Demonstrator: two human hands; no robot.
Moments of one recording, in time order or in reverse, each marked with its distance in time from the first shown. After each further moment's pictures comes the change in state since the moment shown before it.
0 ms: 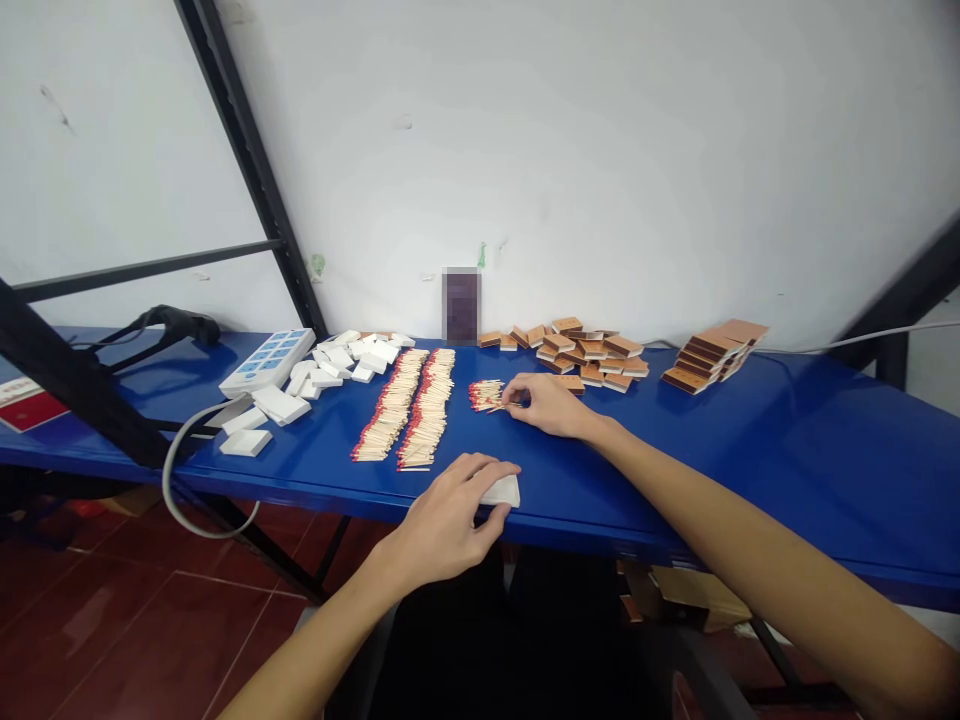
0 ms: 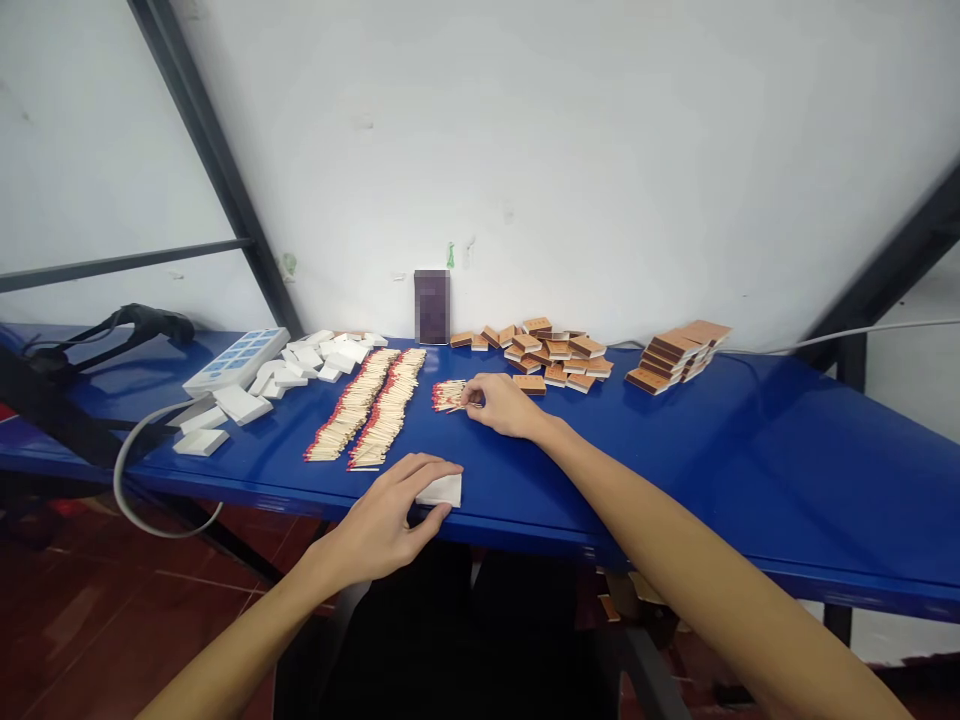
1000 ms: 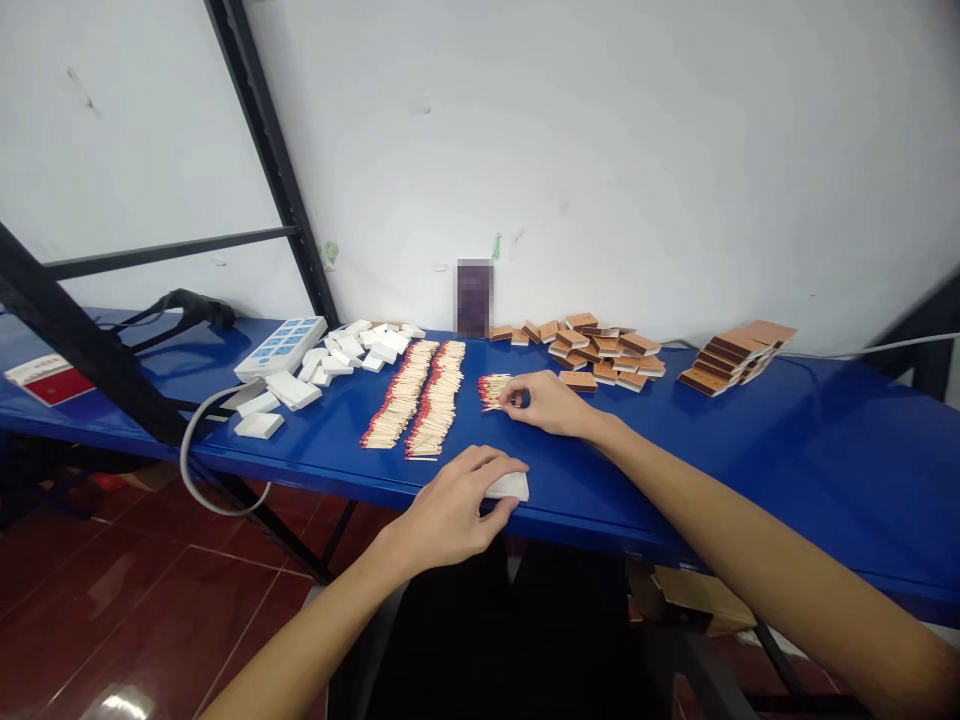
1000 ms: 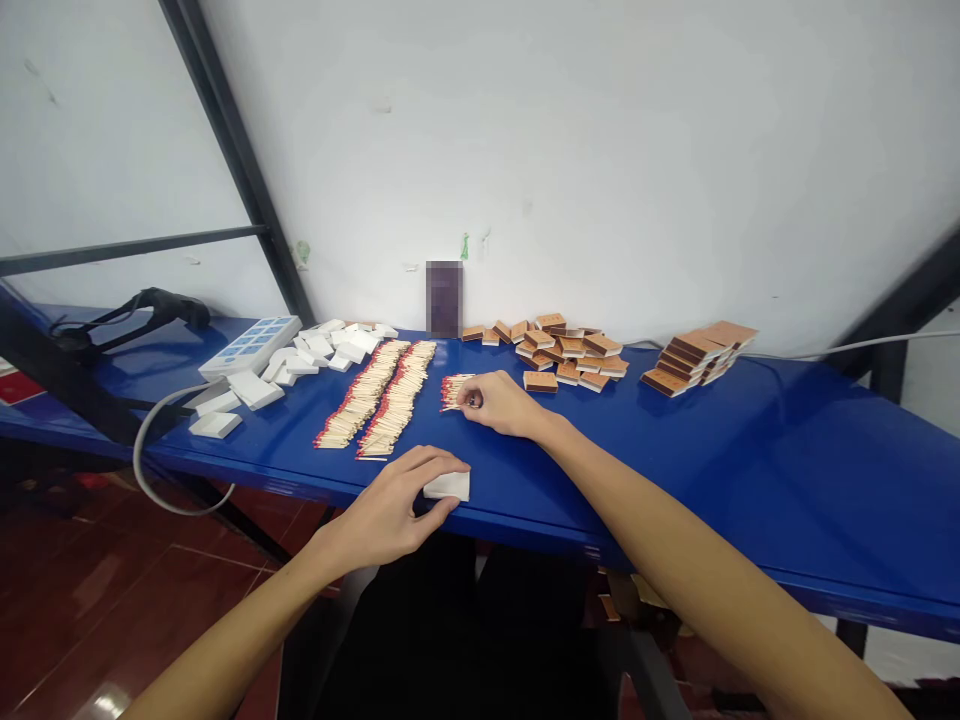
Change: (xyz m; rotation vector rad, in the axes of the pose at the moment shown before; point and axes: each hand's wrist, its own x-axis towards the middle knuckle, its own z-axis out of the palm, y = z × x) left_hand 0.002 0.000 -0.003 -0.039 -0.017 0.016; right_hand 0.002 -0.019 0.001 0.069 -0.086 -0.039
